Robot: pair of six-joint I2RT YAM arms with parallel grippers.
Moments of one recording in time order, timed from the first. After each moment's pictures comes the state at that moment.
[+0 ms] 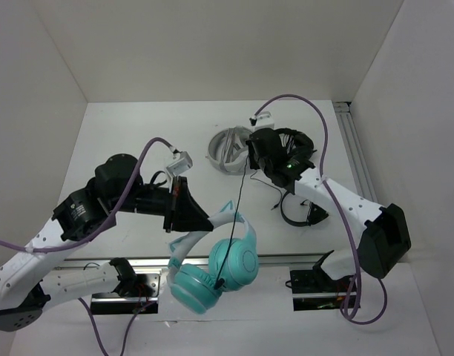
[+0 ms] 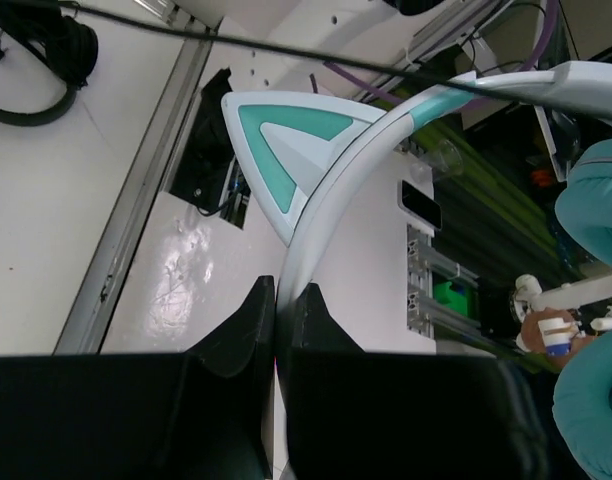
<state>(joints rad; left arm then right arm) -0.87 0.89 1.26 -0.62 0.68 -0.51 0.66 1.40 1.14 -0.29 0.38 0.24</state>
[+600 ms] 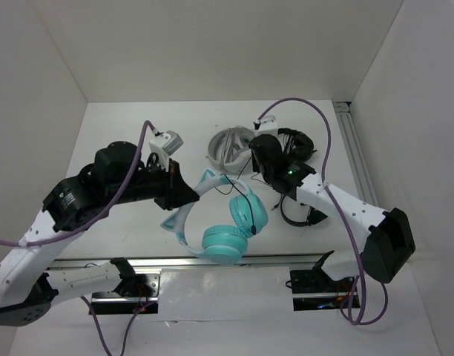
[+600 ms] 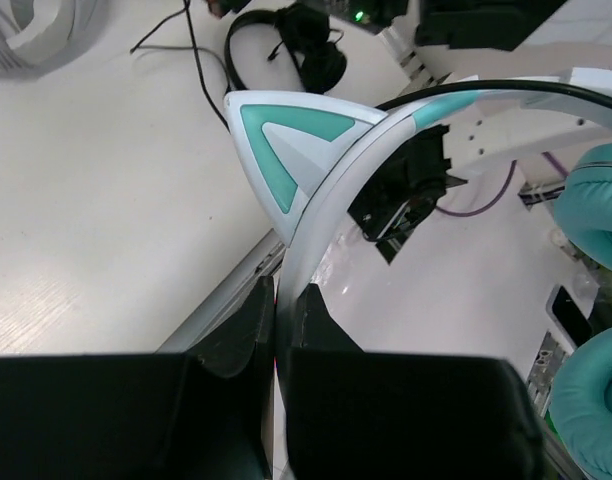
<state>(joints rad) -0.82 0.98 1.50 -0.95 0.21 -0.46 0.70 1.36 1.08 -0.28 0.52 0.26</state>
